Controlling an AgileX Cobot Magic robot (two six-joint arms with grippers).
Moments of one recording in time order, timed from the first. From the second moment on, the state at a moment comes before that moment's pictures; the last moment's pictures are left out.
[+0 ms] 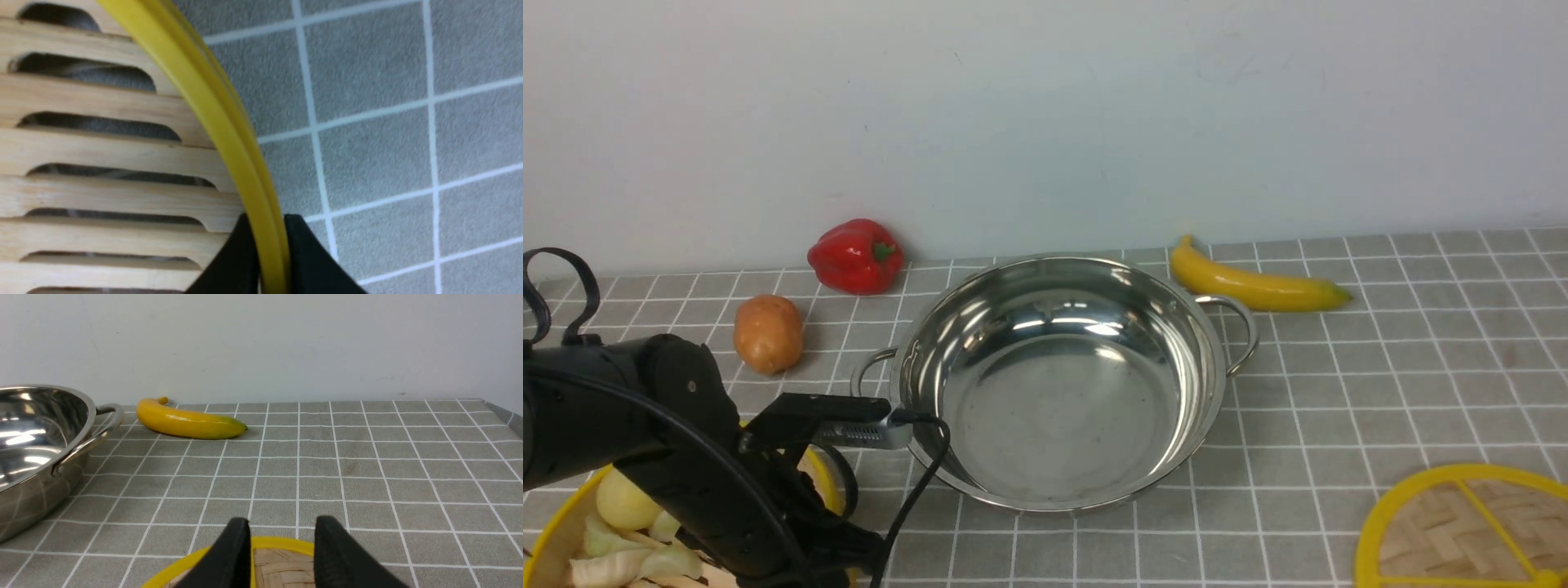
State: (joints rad) right arm 0.05 0.01 0.01 -0.14 0.34 0.28; left arm -0.16 1.62 -0.77 -0.26 0.78 0.25
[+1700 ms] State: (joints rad) right arm 0.05 0.01 0.01 -0.14 0.34 0.28; left arm -0.17 1.37 -1.18 0.07 1.23 0.18
